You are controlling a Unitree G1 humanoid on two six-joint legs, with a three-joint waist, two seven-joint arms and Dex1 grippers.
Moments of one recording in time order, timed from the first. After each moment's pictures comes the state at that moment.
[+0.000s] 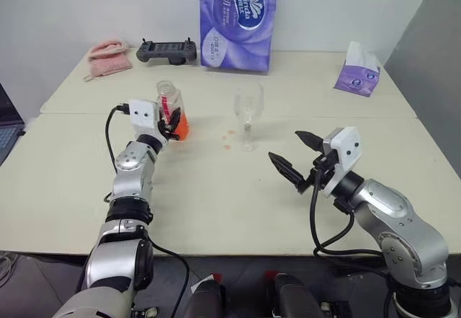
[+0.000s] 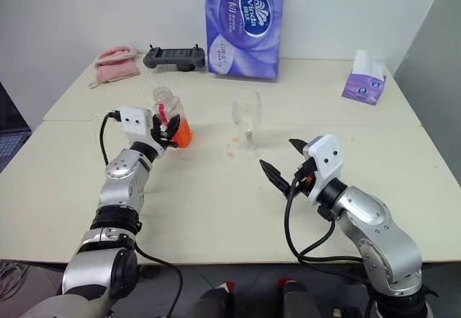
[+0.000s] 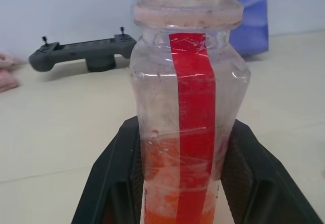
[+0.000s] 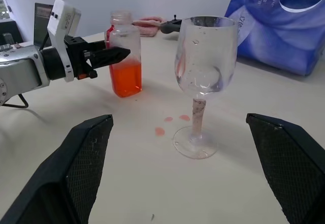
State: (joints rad) left arm -0.73 0.38 0.18 0.72 -0.15 -0.13 -0.42; right arm -0.21 -0.38 0.01 -0.68 0.45 0.69 0.36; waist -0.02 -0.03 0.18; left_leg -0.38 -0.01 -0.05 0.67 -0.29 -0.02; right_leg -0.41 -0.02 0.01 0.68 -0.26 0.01
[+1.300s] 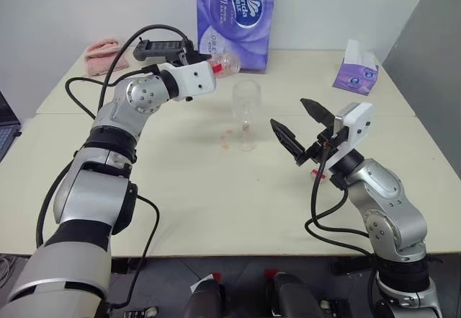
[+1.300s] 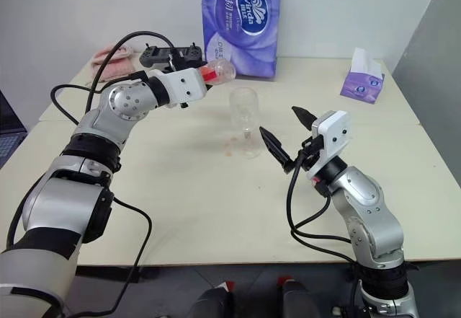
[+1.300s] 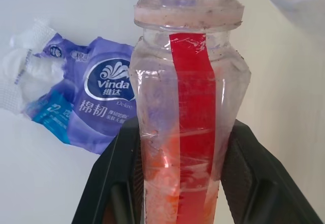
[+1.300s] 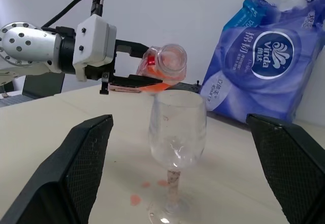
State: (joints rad) left arm -1.25 0.59 -0.28 1.07 0.45 -0.62 -0.45; right arm -0.33 -0.30 0.00 -0.50 0.40 0.42 0.41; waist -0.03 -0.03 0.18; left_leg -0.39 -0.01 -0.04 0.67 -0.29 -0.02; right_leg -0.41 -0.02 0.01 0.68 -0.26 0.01
